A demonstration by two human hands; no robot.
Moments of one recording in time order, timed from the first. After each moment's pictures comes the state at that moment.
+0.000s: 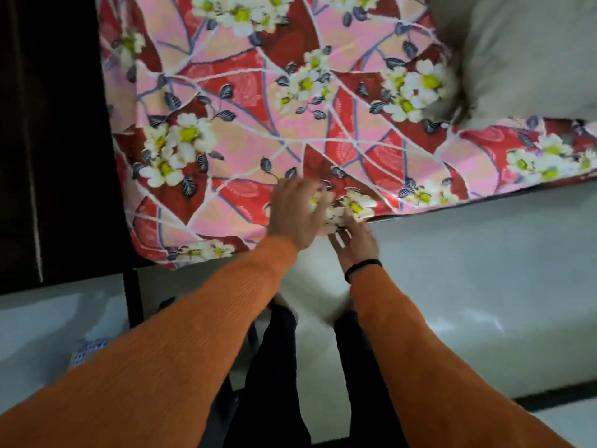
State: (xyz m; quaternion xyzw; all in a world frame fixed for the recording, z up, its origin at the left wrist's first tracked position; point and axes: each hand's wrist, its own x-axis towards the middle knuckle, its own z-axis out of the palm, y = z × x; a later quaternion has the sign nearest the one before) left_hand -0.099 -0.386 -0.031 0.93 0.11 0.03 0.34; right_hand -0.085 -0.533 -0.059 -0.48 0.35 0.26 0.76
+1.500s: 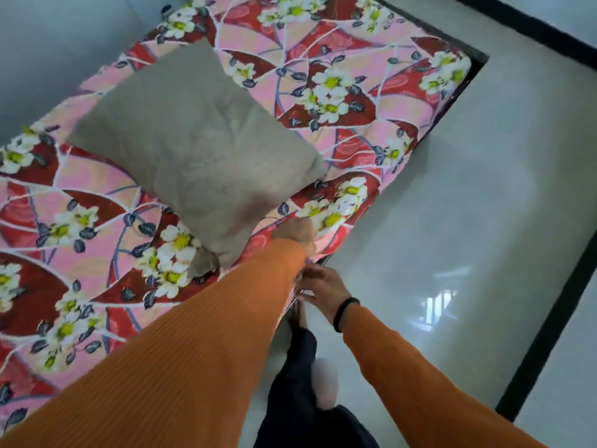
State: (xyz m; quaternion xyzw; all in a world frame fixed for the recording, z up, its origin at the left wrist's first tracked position) left_hand 0.282 -0.849 -0.024 0.92 -0.19 -0.35 0.04; right_hand 0.145 -0.903 -0.043 -0.46 0.39 0.21 0.77
